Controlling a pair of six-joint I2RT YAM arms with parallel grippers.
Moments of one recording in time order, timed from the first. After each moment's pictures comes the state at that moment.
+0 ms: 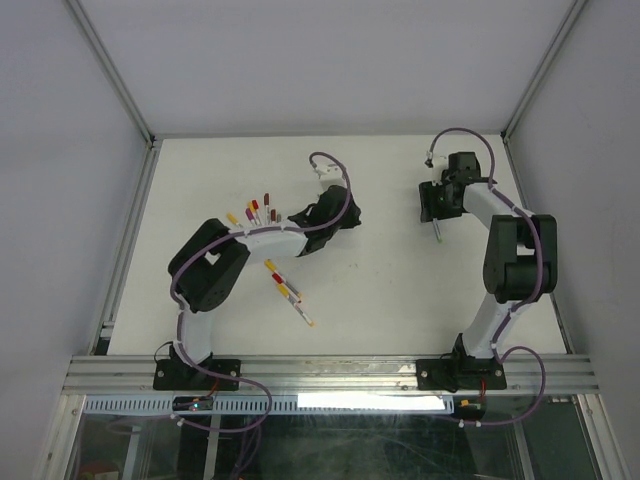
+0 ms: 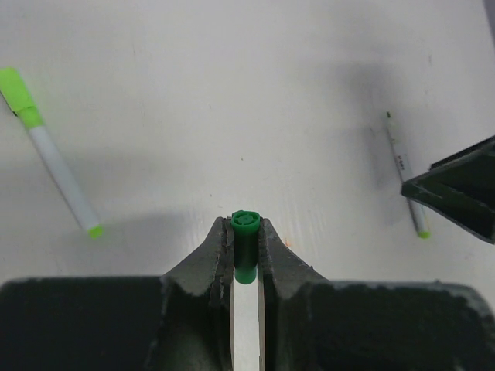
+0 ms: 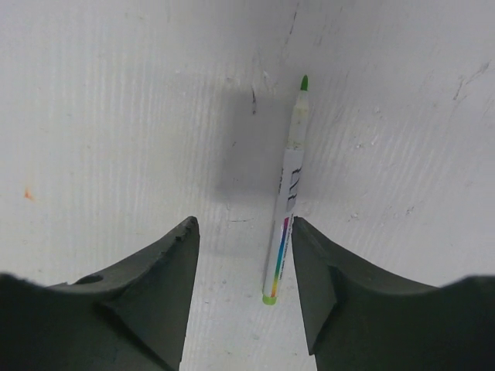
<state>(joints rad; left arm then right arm) -0.81 1.93 1.21 0.28 -0.29 -0.71 0.02 1.83 1.23 -0.47 -0.16 -0.18</state>
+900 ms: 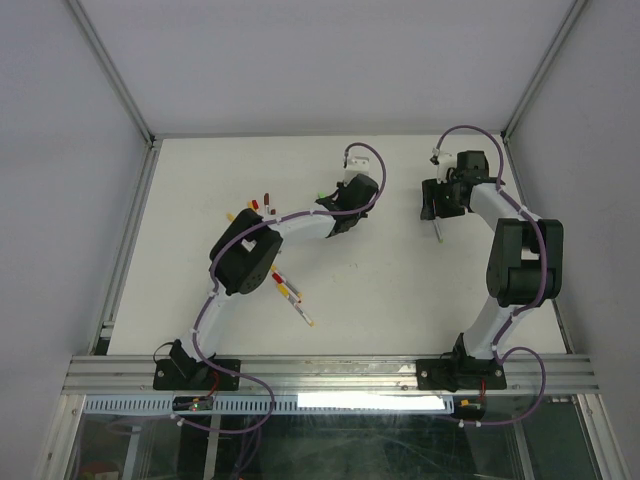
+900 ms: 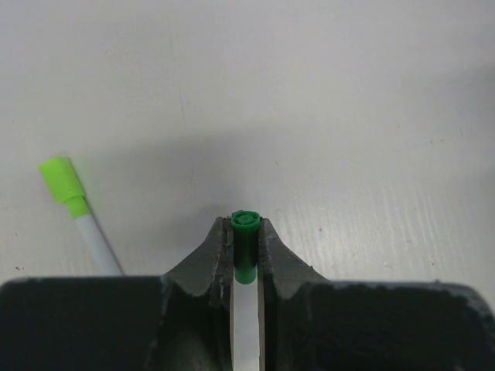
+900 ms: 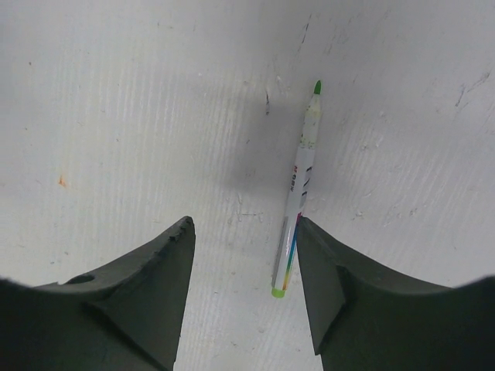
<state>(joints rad) -0.82 2.28 1.70 -0.06 -0.48 -0.44 -0.02 1.78 1.22 -0.47 -0.27 -0.19</state>
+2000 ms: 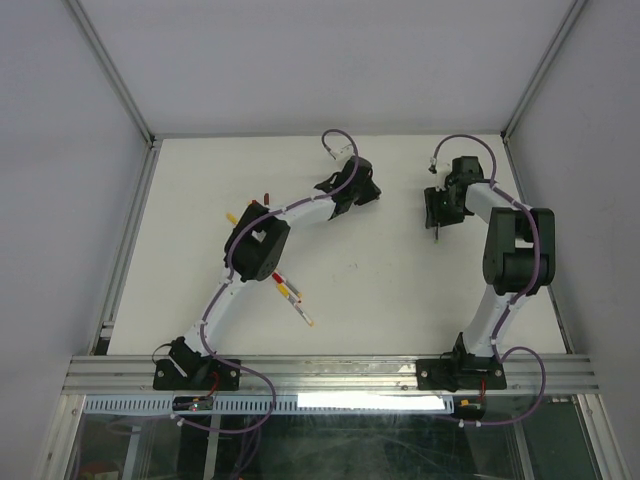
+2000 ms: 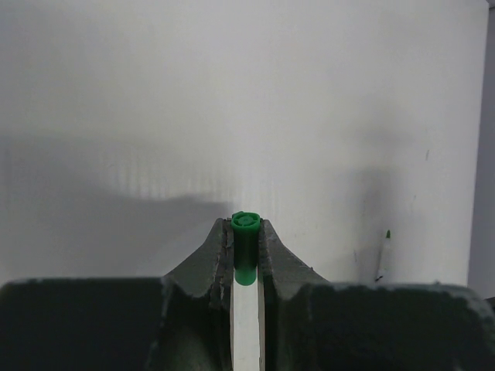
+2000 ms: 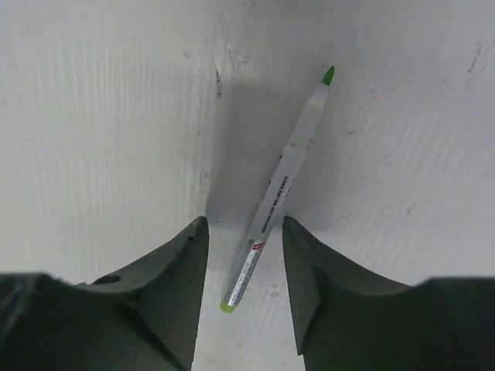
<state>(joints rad) -0.72 2.49 1.98 -0.05 -0.15 -0.93 -0.02 1.88 1.23 -0.48 -0.19 -0.20</state>
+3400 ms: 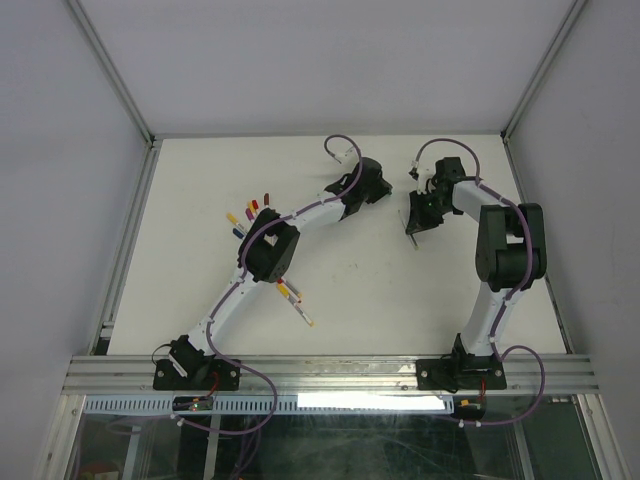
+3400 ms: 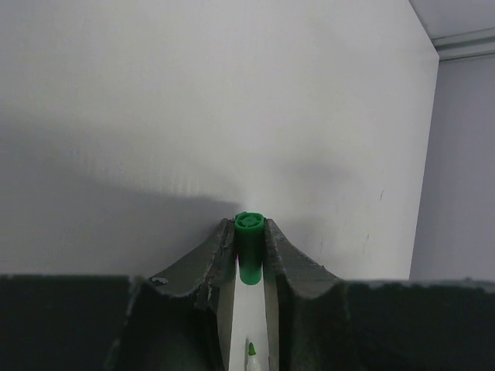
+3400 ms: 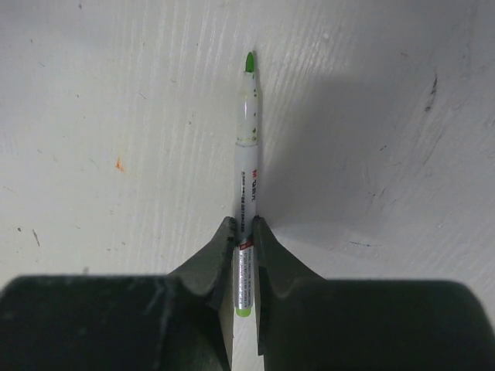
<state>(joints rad) -0.73 2.70 2.26 -0.07 -0.16 -1.15 0.06 1.92 1.27 -0.57 -0.39 -0.14</state>
